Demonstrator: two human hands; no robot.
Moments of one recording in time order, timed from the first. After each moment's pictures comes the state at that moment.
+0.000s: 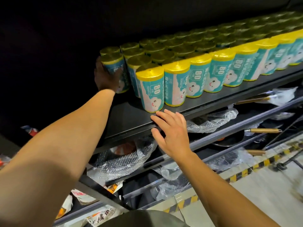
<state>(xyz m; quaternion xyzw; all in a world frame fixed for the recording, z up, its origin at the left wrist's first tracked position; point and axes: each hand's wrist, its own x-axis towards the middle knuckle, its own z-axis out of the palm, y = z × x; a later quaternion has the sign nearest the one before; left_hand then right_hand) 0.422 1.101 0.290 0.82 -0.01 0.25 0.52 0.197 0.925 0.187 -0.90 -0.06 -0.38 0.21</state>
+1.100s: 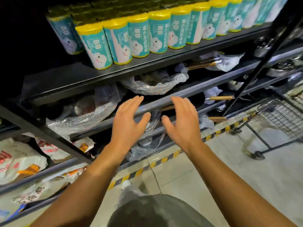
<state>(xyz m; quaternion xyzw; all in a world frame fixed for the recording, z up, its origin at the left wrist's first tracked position) 0.033 0.963 0.218 0.89 -0.23 0.09 0.38 -0.026 0.787 0.203 -0.94 0.11 -0.18 0.27</state>
